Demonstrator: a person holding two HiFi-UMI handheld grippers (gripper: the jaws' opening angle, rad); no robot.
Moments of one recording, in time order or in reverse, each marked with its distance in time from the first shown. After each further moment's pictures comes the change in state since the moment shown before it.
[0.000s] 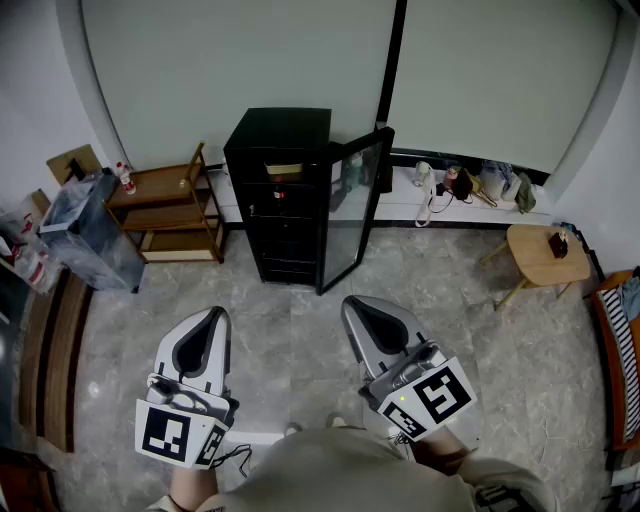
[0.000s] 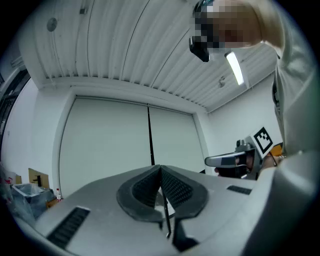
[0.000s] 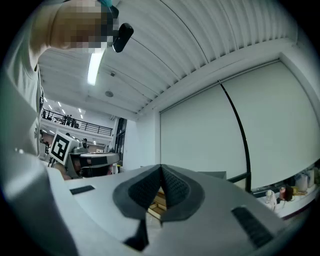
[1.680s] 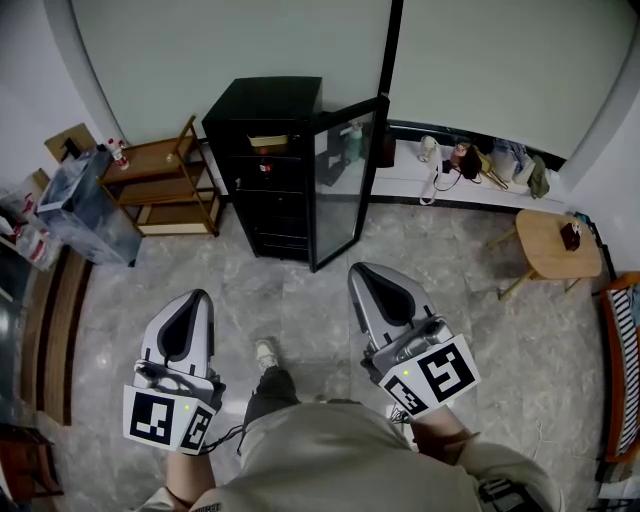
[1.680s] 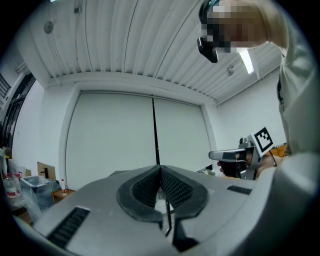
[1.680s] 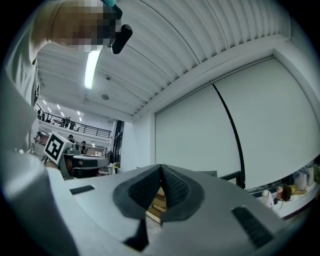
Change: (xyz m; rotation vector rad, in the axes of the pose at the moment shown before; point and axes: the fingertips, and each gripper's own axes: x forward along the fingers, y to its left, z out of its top) left arm 0.075 -0.056 -0.049 -0.012 0.072 0.107; right arm -0.030 -0.129 -0.034 0.016 -0.031 -0.006
